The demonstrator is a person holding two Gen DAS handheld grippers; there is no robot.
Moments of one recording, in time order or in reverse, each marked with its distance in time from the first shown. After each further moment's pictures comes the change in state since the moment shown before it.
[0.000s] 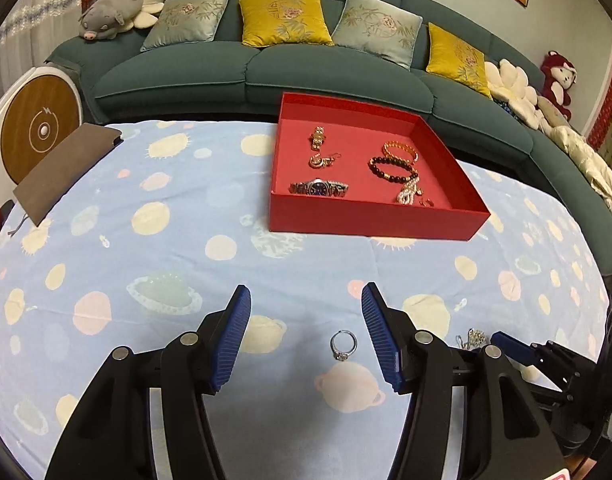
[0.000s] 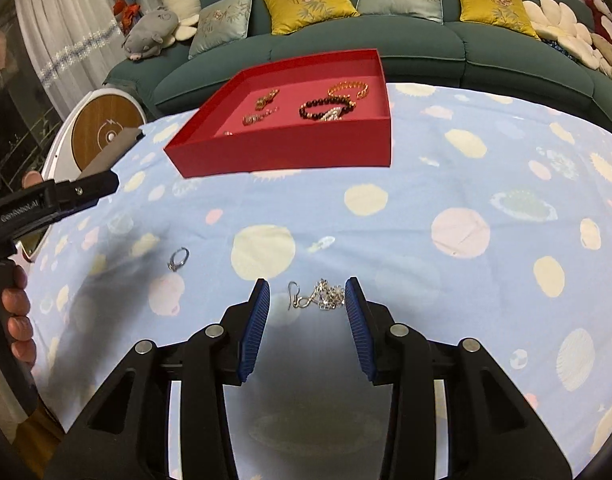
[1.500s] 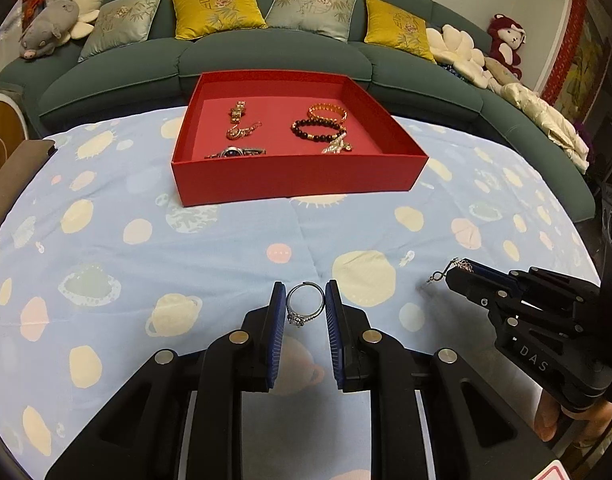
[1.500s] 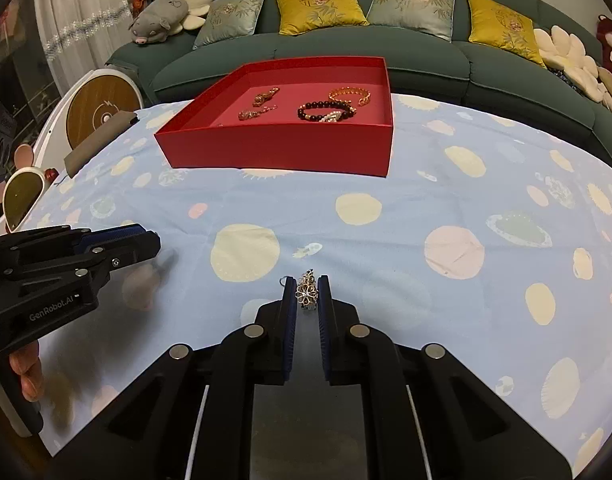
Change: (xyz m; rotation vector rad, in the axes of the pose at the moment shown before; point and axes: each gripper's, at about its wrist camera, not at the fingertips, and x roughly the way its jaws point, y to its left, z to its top) left arm 0.007 -0.039 -0.020 0.132 0.032 -0.155; right arm -0.004 0.000 0.004 -0.067 -0.049 -0.026
